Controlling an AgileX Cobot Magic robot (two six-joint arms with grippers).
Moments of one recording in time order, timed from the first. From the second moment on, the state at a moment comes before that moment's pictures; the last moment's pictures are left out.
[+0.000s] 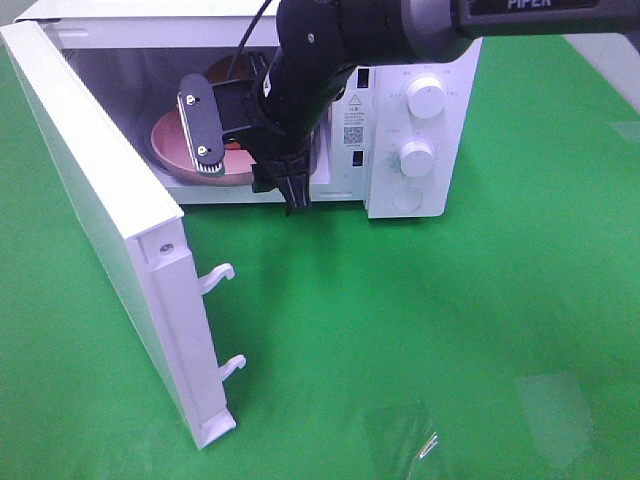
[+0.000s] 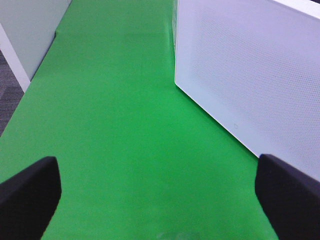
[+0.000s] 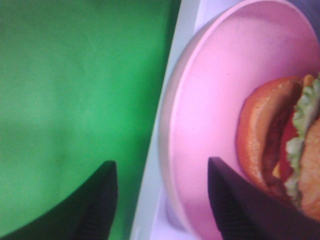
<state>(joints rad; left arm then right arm) 0.07 -0.01 -0.51 -0.09 1.03 0.10 0.68 2.17 -1.70 -0.11 0.52 -1.20</state>
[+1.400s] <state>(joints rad) 0.07 -0.01 -0.51 -0.09 1.03 0.10 0.68 1.65 -1.10 -0.02 0.52 -0.52</state>
